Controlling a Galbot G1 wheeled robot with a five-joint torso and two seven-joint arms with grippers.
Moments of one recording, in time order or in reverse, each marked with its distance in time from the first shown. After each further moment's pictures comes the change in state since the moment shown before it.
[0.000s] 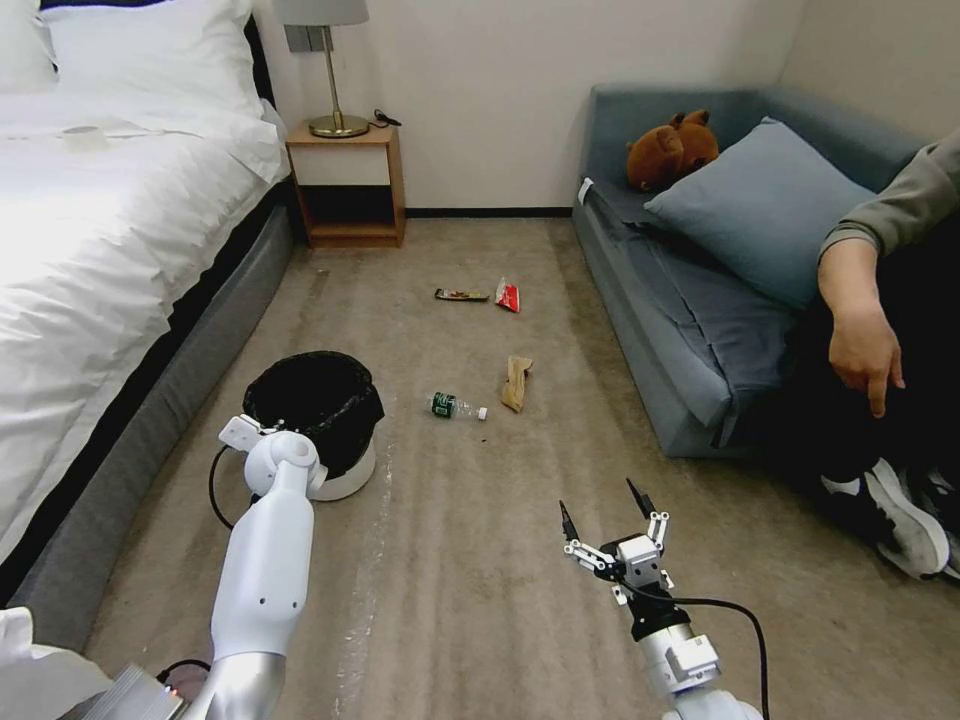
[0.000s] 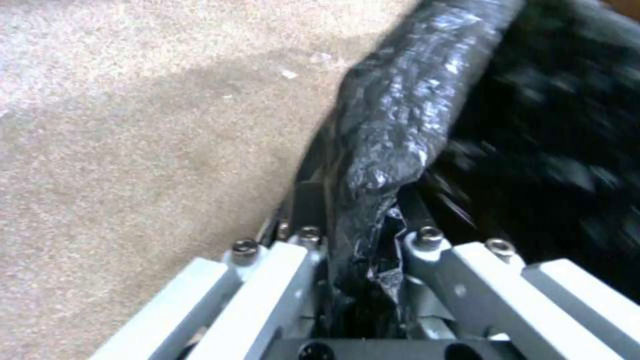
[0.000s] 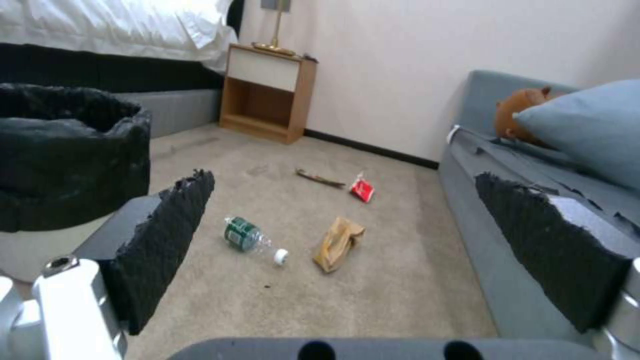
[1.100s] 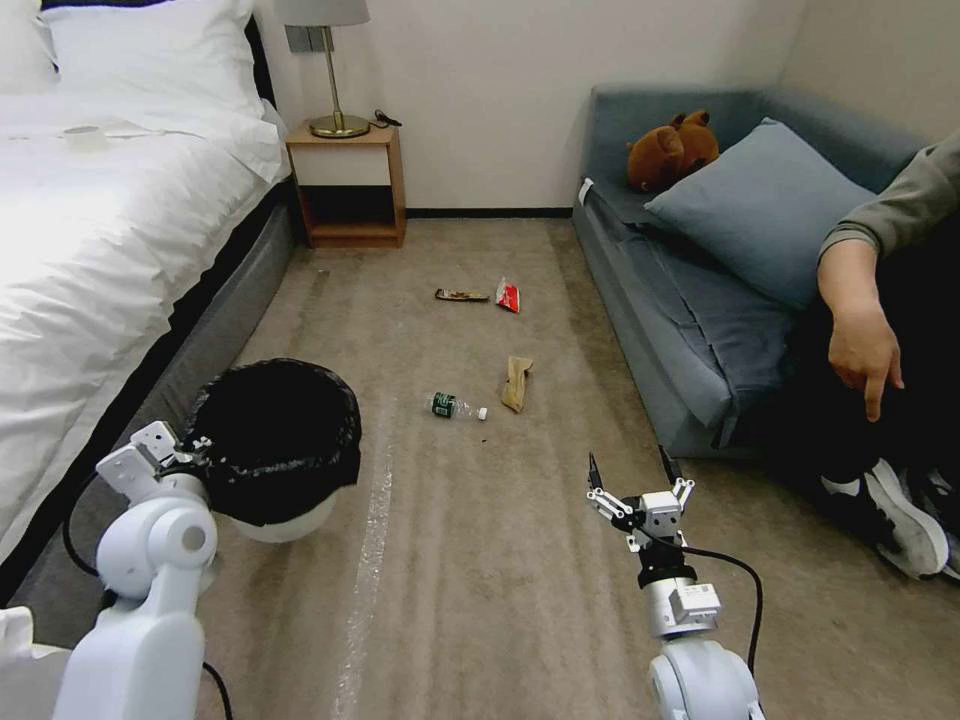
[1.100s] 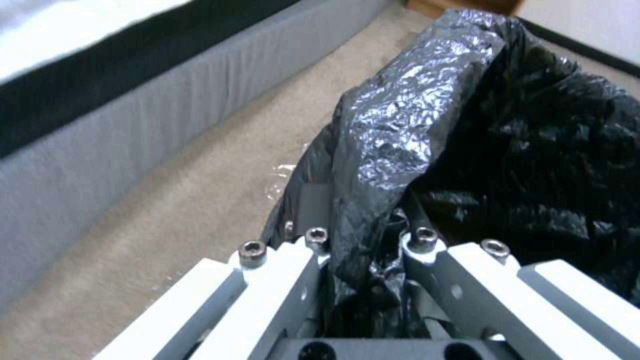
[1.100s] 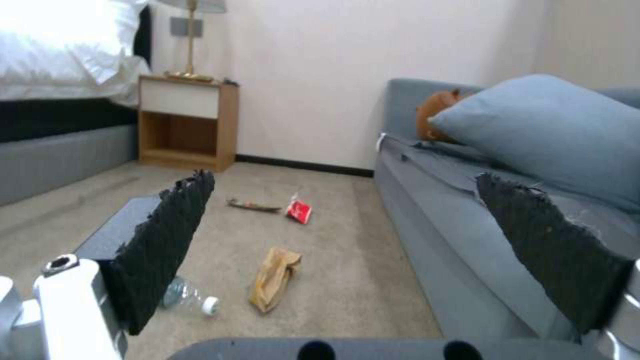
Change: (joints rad) left arm 0.498 0.172 -0.102 -0.755 0.155 0.343 0.194; right arm 0.140 0.006 -0.001 -0.066 0.083 -0.029 0.174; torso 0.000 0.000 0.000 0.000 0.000
